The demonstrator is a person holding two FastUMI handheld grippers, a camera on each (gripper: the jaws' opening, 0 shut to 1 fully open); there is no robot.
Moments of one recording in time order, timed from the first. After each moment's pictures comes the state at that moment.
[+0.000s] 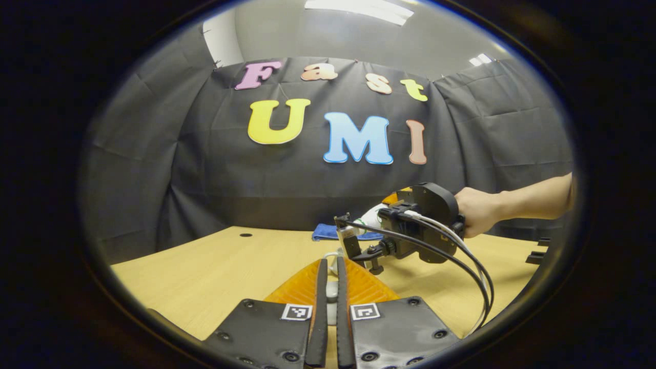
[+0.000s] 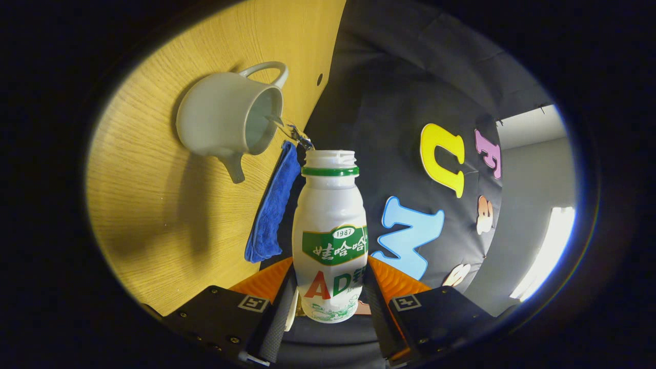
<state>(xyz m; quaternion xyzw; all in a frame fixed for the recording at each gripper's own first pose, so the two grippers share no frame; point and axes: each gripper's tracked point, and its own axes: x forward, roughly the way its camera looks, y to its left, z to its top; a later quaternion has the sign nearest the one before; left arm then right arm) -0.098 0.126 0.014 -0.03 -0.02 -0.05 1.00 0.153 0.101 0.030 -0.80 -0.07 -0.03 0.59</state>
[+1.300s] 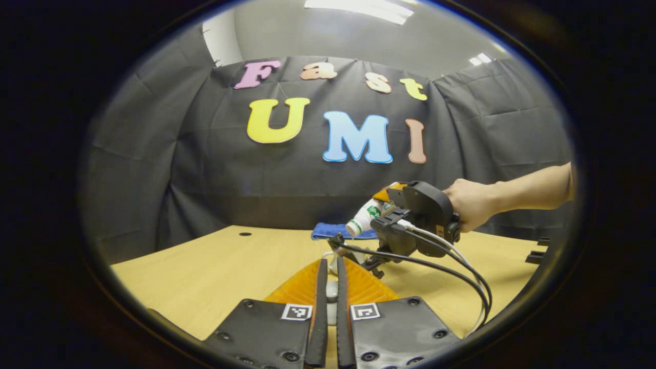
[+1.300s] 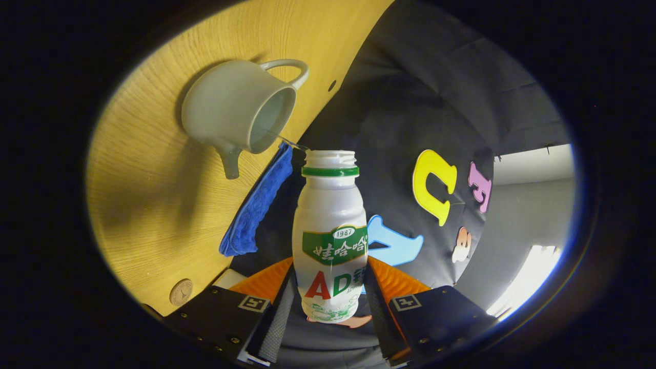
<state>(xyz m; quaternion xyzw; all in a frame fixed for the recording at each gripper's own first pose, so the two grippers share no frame) -0.097 0.124 0.014 -0.03 -0.02 -0.05 1.00 0.145 0.125 0.042 -0.85 -0.12 -0.04 0.51</state>
